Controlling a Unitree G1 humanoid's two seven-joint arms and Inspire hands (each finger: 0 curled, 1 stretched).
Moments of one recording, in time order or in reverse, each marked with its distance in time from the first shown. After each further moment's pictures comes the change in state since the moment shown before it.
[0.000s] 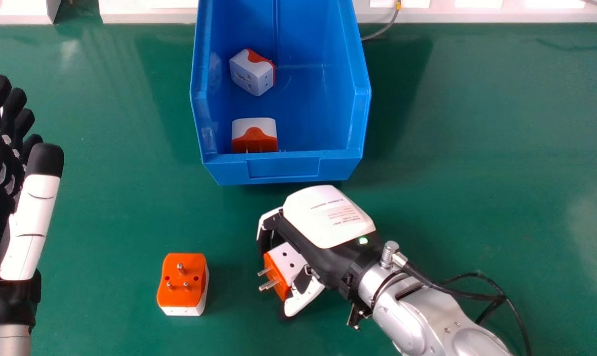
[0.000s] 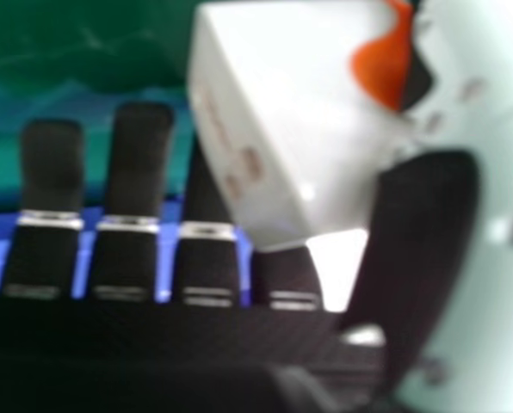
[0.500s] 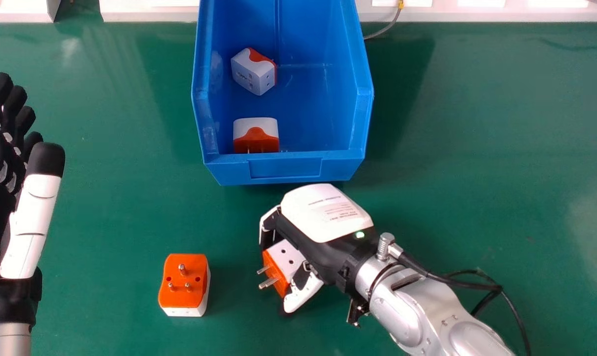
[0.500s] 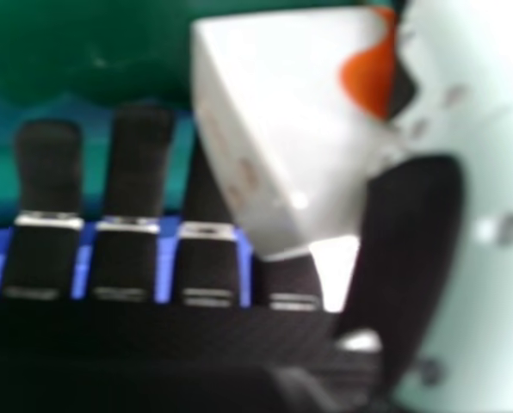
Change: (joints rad) left arm -0.004 0.003 0.001 -0.002 -0.007 0.000 -0.008; right arm -0.021 0.000 -0.021 -0.017 0.028 0.045 0.091
